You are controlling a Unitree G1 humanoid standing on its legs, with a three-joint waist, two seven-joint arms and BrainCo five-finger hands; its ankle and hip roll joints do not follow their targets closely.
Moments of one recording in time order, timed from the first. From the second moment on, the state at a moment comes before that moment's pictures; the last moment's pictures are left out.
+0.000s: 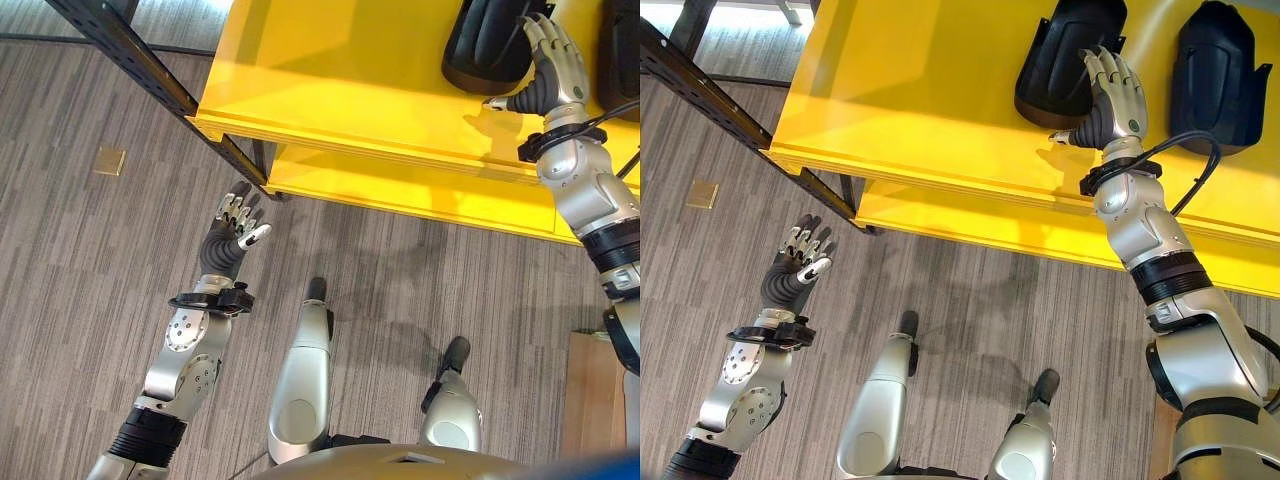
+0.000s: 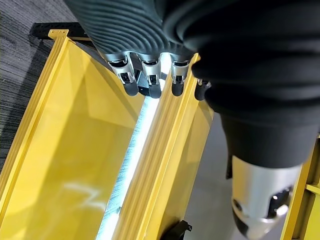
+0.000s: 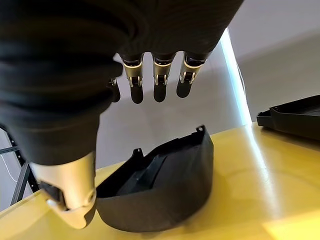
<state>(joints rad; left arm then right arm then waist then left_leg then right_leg) 0.04 0.52 -0.15 -0.12 -0.76 -0.22 0.08 -0.94 -0.77 0.40 0.49 -0.37 0.05 -0.36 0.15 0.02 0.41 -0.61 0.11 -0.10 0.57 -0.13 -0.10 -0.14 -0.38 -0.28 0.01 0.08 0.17</state>
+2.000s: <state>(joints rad) -0.68 0.86 -0.23 0.23 -0.32 -0.31 0.31 0.18 -0.38 -0.04 -0.26 0.24 -0.23 -0.14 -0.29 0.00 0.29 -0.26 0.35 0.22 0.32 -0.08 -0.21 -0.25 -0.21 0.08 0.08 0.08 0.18</state>
